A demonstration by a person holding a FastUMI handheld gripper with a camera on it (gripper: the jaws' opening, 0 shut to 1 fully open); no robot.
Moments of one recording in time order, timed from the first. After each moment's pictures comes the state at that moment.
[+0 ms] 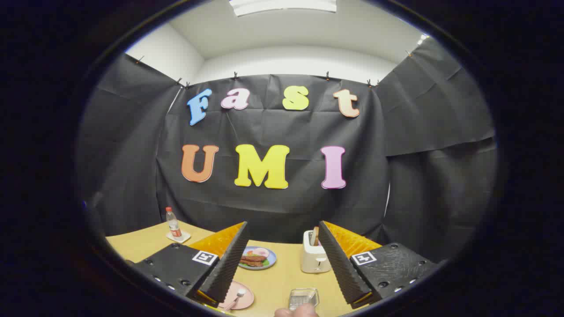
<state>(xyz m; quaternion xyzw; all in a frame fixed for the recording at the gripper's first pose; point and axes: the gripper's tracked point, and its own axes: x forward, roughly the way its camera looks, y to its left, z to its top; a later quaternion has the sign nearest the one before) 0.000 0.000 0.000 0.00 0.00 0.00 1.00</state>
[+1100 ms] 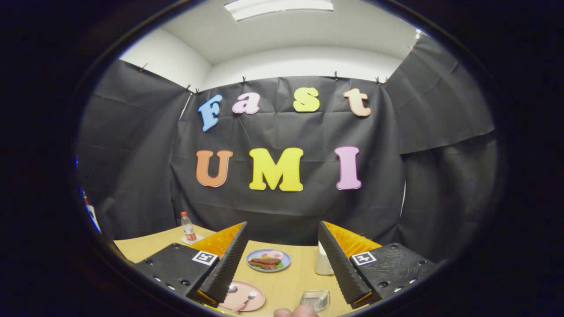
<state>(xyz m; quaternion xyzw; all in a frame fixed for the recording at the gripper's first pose) 0.000 0.024 0.001 0.02 0.00 0.05 1.00</state>
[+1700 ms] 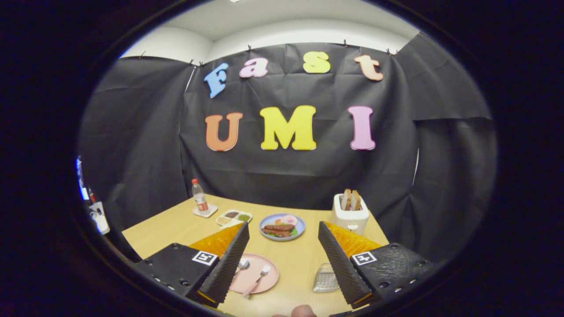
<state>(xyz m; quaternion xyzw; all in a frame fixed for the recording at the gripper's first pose) -0.007 0.059 -0.101 0.01 0.15 0.08 0.99</state>
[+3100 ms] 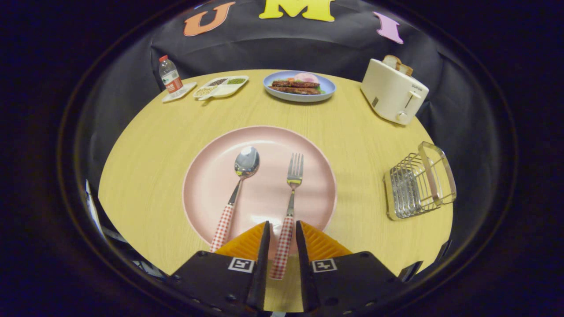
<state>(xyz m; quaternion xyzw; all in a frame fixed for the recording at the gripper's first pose) -0.015 0.152 -0.382 -0.03 0.53 0.01 0.85</state>
